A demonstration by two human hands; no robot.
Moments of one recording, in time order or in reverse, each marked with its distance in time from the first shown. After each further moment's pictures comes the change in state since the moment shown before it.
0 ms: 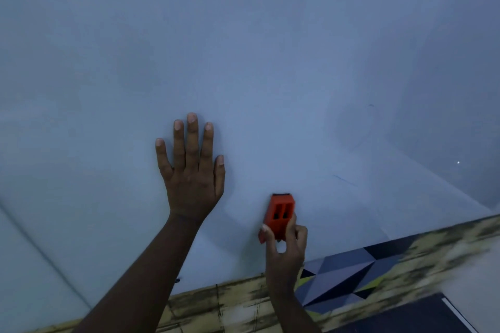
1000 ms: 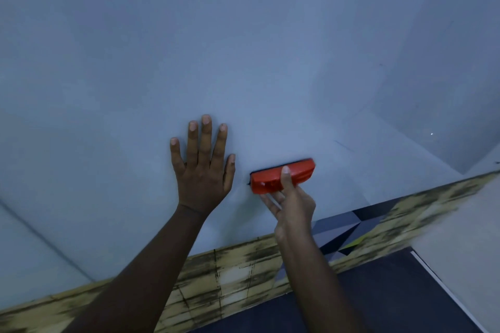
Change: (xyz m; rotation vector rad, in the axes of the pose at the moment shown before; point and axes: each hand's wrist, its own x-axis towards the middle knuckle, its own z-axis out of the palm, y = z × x) left_hand -0.067 0.009 0.015 -0.030 -0.056 0.074; right_hand 0.038 -0.091 -0.019 0.646 0.009 0.951
